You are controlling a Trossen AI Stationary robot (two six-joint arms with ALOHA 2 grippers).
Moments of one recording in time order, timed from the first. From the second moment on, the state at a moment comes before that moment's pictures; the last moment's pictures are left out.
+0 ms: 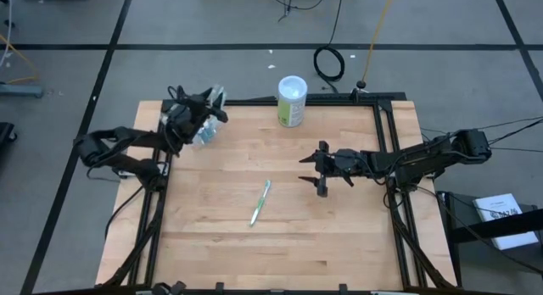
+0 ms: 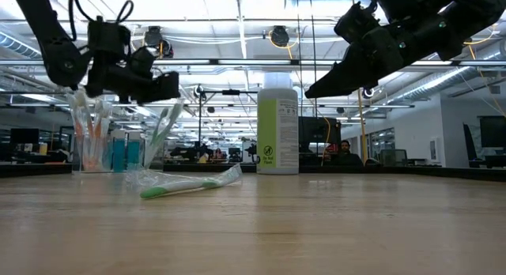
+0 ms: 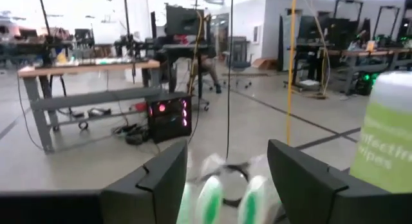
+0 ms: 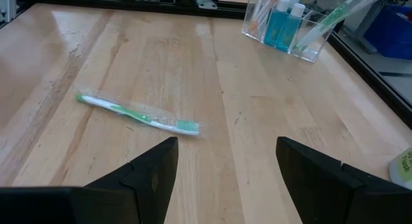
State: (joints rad) left arm 0.72 1.38 0.32 1.12 -0.34 0.02; right arm 0.01 1.26 0.50 0.38 0.11 -0.05
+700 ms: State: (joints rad) left arm 0.30 1.15 0.33 0.84 0.20 -0.18; right arm 0.01 1.21 0.49 0.31 0.13 -0.06
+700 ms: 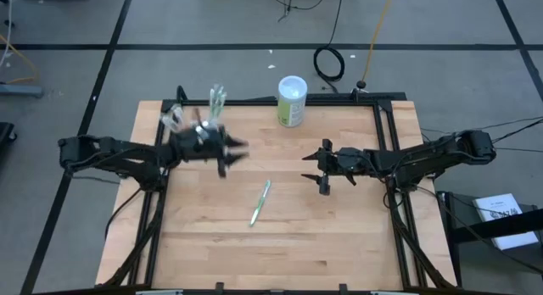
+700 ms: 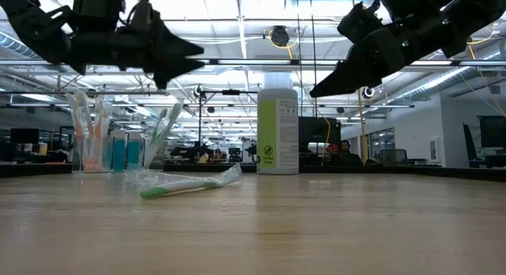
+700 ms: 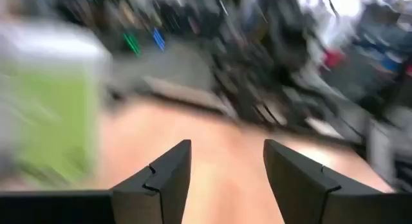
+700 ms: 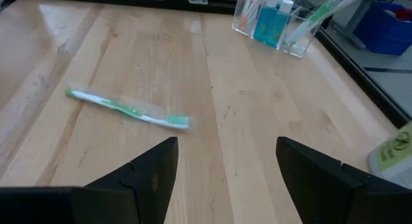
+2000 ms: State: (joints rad) left arm -0.09 1.91 1.12 -0.36 -0.26 -0.96; right arm 0.01 1.02 0.50 0.21 0.13 -0.04
